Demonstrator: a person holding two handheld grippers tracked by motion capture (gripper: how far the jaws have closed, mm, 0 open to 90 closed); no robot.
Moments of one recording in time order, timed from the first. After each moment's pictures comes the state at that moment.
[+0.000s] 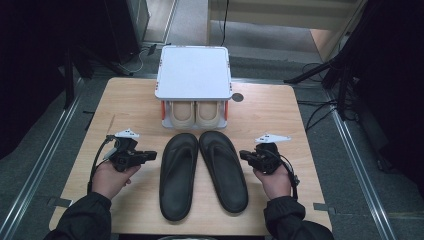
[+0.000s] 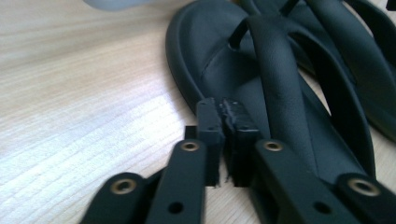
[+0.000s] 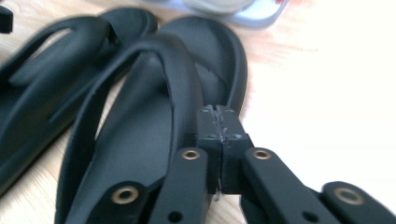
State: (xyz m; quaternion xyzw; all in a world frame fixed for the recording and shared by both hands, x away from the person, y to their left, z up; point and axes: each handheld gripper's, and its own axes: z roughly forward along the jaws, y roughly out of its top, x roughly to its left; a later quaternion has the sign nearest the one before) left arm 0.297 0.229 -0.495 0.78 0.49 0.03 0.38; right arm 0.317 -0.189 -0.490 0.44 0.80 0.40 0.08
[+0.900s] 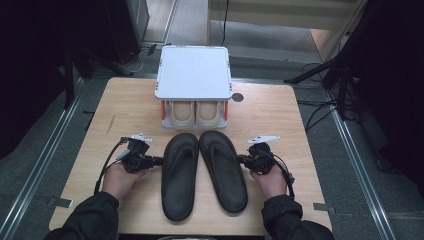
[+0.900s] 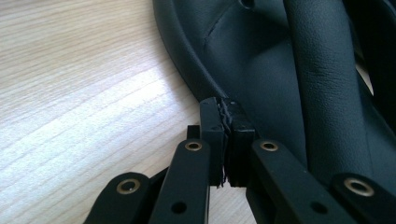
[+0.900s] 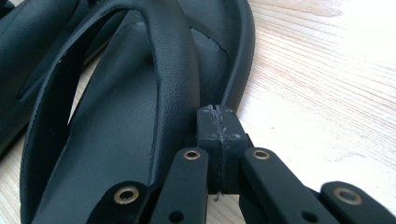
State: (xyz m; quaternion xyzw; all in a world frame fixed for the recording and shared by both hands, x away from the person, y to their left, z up) left arm 0.307 0.208 -0.521 0.81 0.49 0.01 0.33; right arm 0.326 -0.178 -0.507 0.44 0.83 0.34 0.07
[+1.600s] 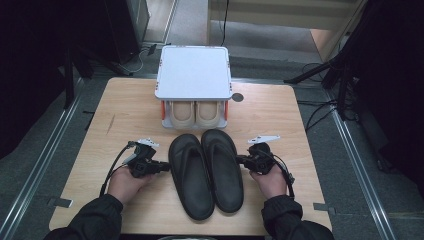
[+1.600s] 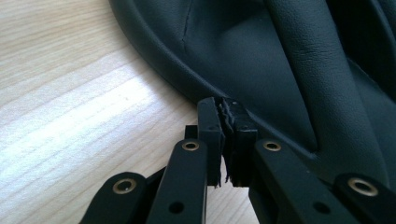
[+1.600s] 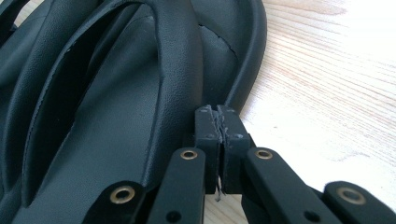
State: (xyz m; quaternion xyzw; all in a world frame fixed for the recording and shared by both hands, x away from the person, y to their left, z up) left arm 0.298 0.190 -0.522 0.82 0.47 -0.01 0.34; right arm 0.326 -0.179 -0.508 0.44 0.83 0.34 0.06
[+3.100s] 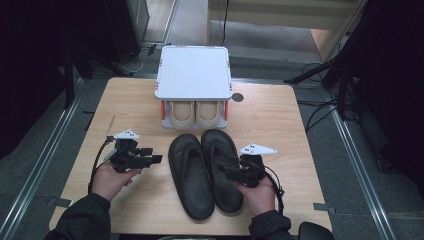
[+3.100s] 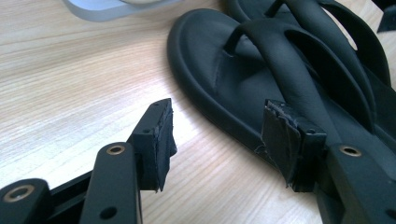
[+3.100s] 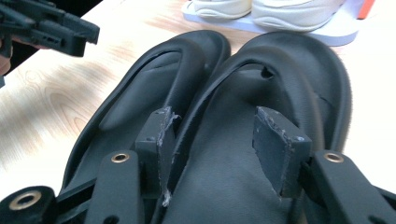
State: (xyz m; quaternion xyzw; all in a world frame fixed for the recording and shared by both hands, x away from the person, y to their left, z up) left arm 0.294 0.230 -0.494 0.78 0.48 0.04 0.40; right arm 0.278 -0.144 -0.488 0.42 0.78 0.45 0.06
